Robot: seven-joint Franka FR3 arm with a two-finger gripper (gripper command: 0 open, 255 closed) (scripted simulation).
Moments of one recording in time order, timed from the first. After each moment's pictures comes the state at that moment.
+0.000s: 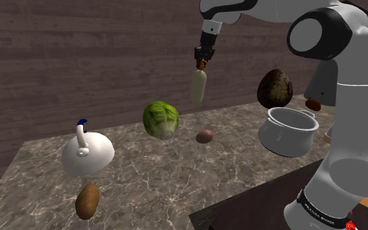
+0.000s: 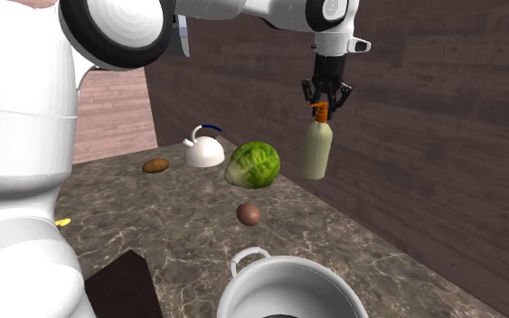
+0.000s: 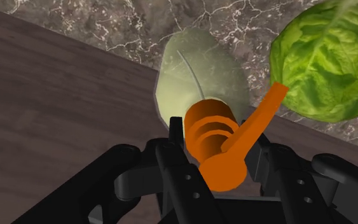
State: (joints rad) arm -0.09 0.35 -0.28 -1.31 0.21 1.76 -0.29
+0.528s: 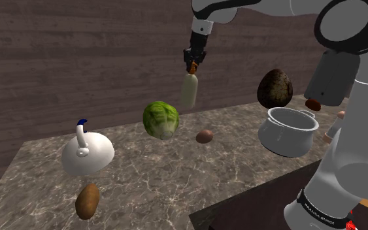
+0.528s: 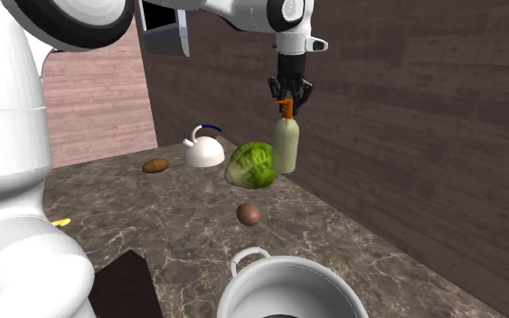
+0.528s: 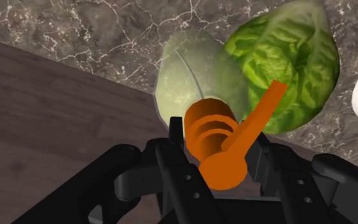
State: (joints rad) arm 0.04 0.19 -0.23 -1.52 0.14 1.84 -0.12
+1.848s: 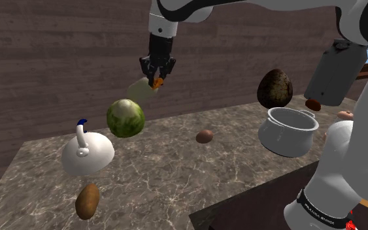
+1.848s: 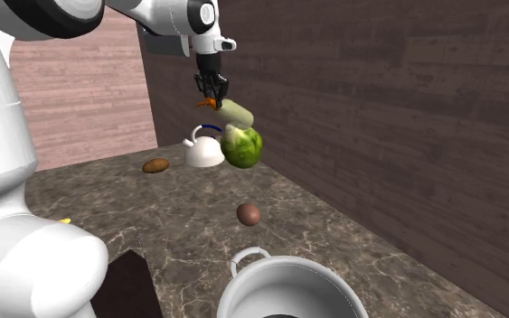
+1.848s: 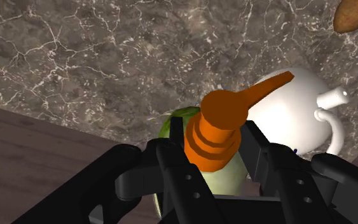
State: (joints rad) arm 0.31 0.09 -0.04 -1.66 0.03 1.91 0.35
